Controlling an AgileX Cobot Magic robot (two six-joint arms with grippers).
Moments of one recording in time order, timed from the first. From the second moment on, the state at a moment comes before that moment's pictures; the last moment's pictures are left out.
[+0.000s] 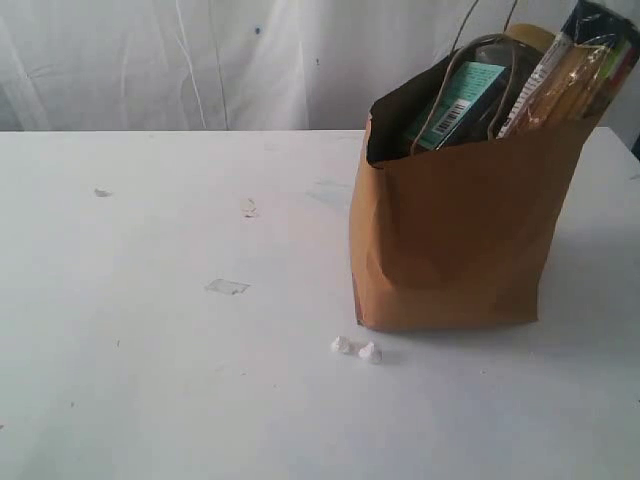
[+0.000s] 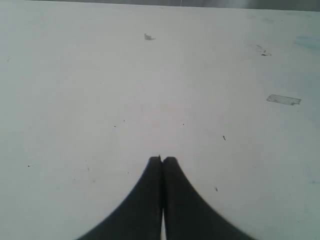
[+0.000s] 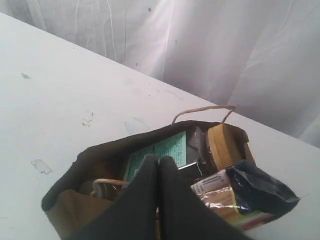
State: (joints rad) left arm -0.01 0.00 0.03 -0.21 0.39 0.13; right arm 0.33 1.19 -1.58 0.08 0.97 -0.17
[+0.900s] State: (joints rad) left arm -0.01 0.00 0.03 -0.21 0.39 0.13; right arm 0.65 1.29 -0.57 0.25 0.28 -0.29
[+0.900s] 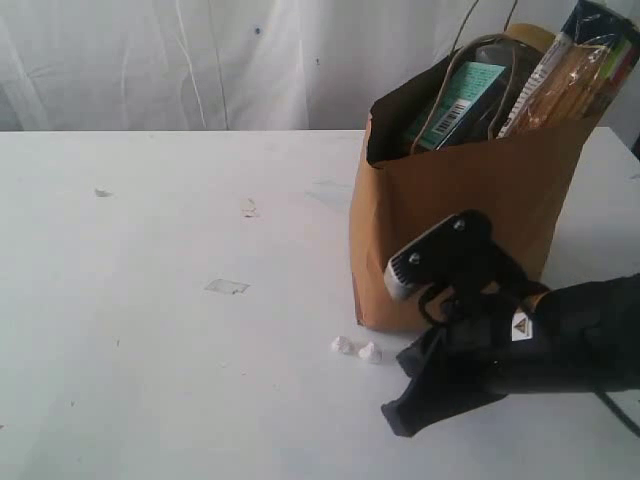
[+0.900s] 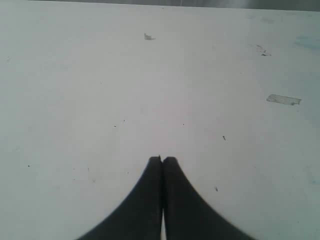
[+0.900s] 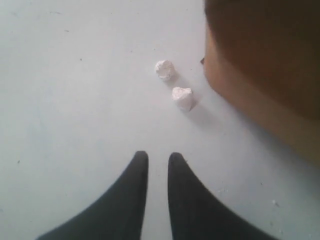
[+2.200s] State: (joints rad) left arm -0.01 0.00 0.03 -0.21 0.39 0.13; right arm 0.86 1.61 -0.55 0.29 -0.22 -0.24
